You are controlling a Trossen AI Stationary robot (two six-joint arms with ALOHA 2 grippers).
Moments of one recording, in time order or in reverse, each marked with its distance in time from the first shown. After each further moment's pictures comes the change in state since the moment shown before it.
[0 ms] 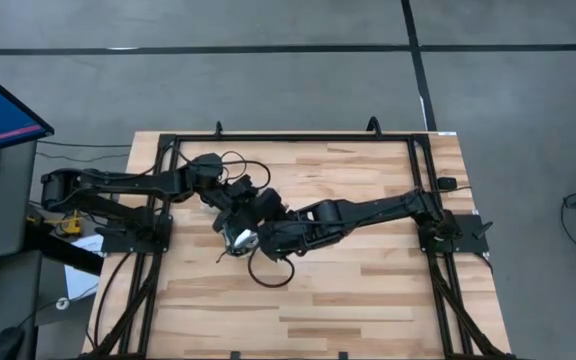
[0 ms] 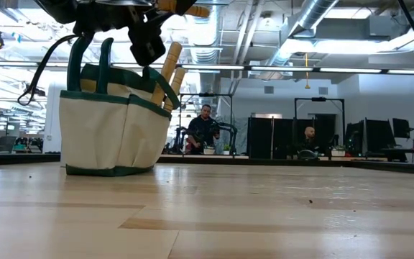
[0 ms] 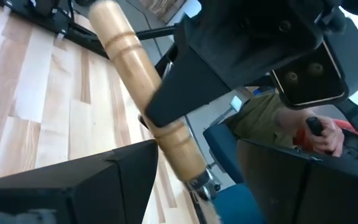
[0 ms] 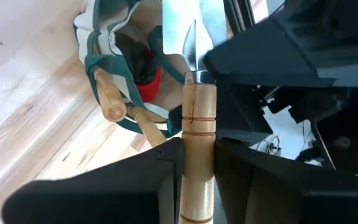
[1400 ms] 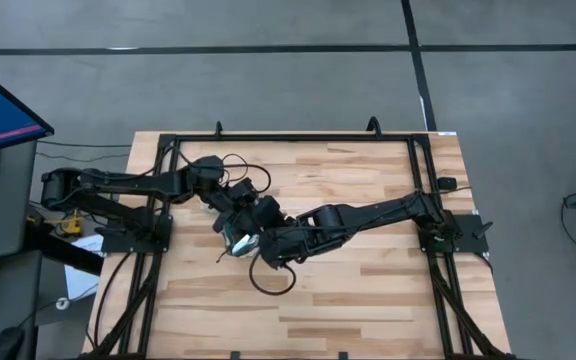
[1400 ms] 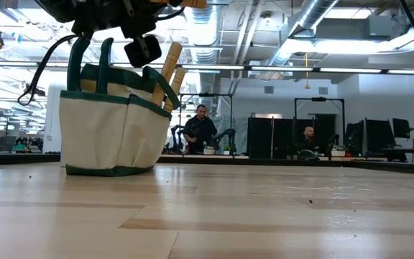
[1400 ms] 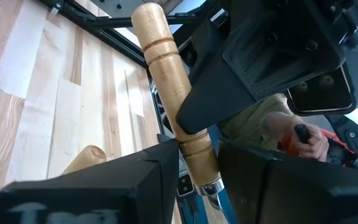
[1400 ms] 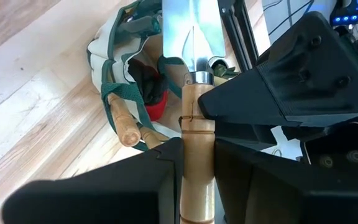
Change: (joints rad) left arm -0.038 0.000 0.001 -0.028 0.006 -0.099; right arm 0.011 0.000 -0.001 0.037 -0.014 -0.005
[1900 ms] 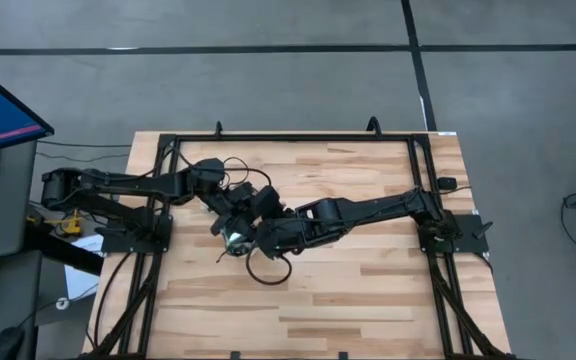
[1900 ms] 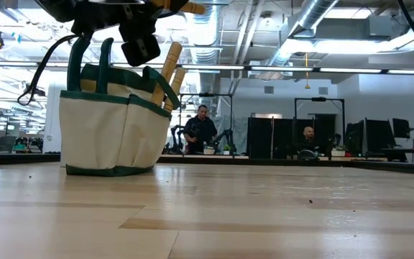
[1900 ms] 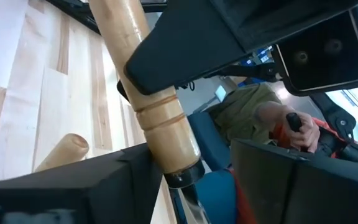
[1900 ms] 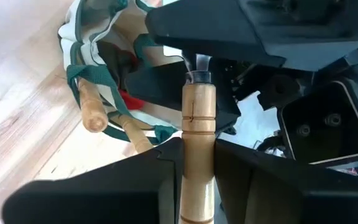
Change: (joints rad) left arm -0.003 0.002 -0.002 -0.001 0.034 -0.004; right arm -0.025 -0.001 0.002 0.014 0.021 -0.003
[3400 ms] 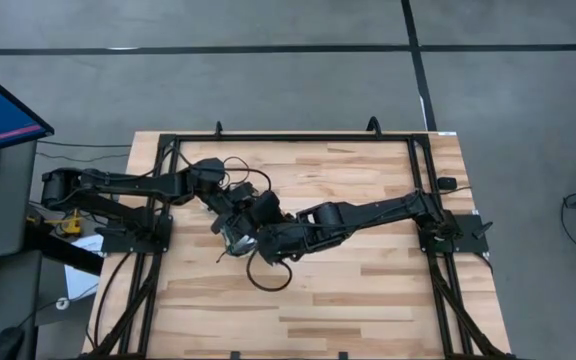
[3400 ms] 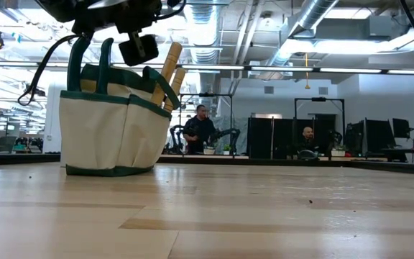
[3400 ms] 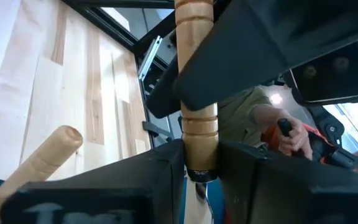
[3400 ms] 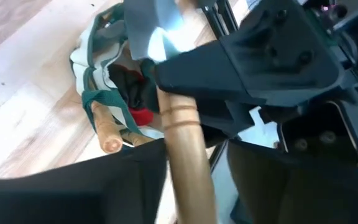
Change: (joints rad) left arm -0.002 0.002 0.002 0.003 0.012 -0.071; right arm 0.030 -0.001 -0.001 0.021 -0.025 0.058
